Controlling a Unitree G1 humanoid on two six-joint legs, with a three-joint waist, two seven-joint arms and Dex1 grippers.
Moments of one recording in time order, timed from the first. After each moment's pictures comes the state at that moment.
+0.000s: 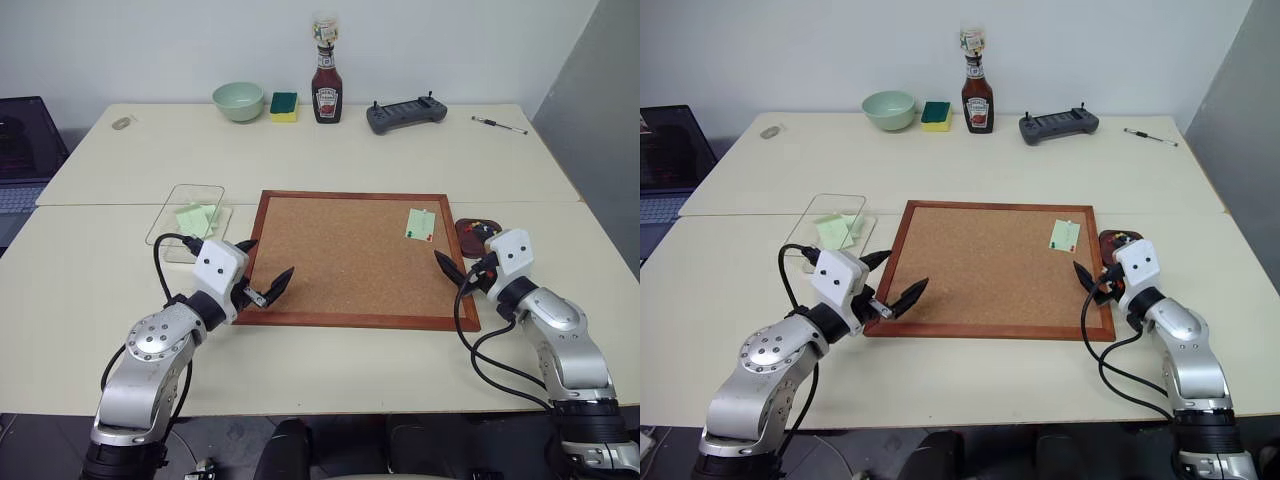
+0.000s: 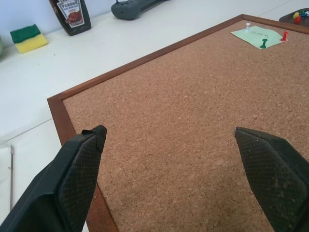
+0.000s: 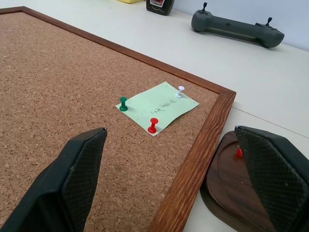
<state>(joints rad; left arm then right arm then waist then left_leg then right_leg) -0.05 0.50 0.08 -0.43 -0.26 0.43 -0.51 -0.18 -0.46 -0.10 -0.07 0.18 0.19 0.50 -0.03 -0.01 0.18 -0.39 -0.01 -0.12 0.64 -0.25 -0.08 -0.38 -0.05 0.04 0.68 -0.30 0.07</state>
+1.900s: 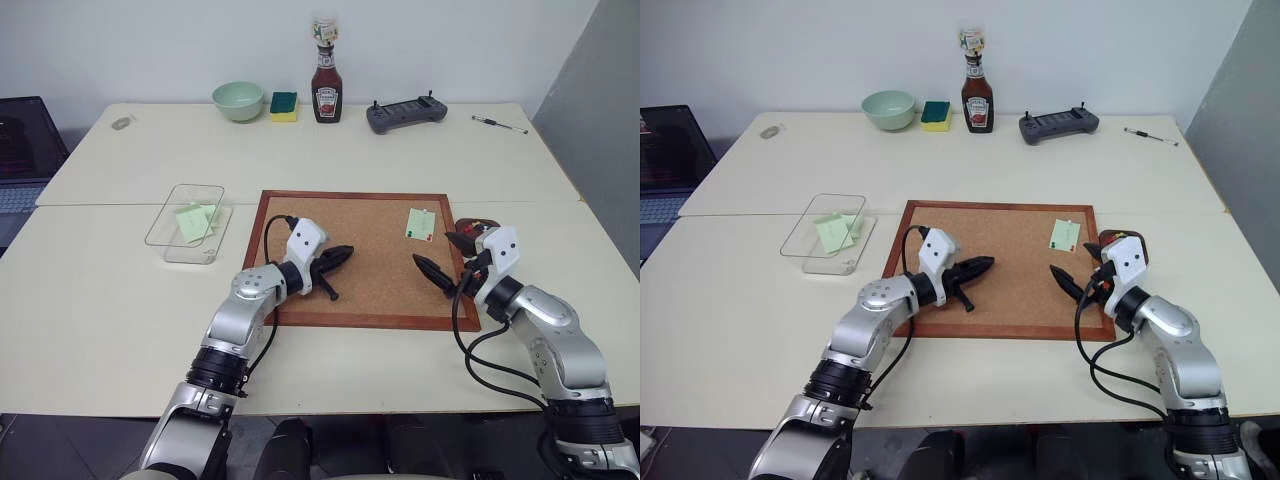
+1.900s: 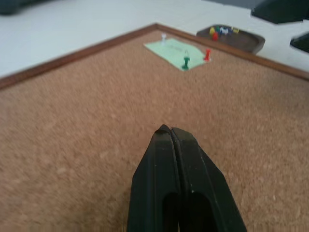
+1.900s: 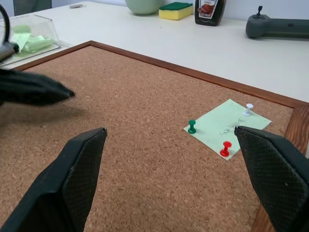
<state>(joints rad) -0.48 0.25 -0.17 0.24 -0.19 0.24 -0.71 -0.22 -0.44 -0.07 -0.15 0.33 0.34 0.60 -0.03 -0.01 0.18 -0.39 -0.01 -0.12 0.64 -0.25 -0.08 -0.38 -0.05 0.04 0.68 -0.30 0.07</state>
